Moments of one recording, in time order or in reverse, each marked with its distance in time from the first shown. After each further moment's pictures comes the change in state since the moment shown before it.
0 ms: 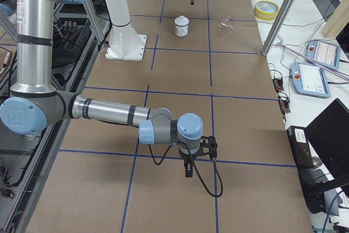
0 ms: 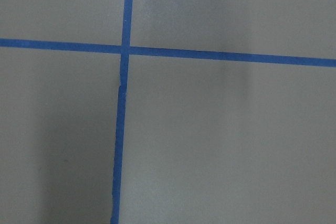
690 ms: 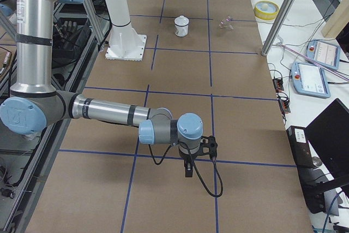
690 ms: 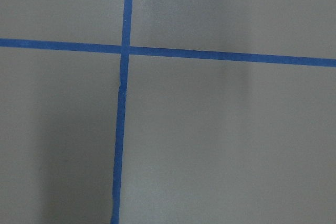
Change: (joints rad) left arm -0.459 0.338 0.204 -0.005 -0.231 0.684; right arm 0.000 0.000 0.000 0.000 0.000 0.000
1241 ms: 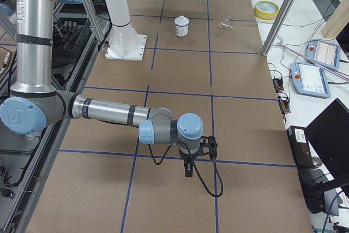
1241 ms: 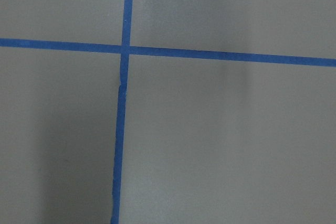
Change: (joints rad) left arm -0.165 0.058 0.157 0.006 0.013 0.272; right arm 0.000 0.000 0.000 0.000 0.000 0.000
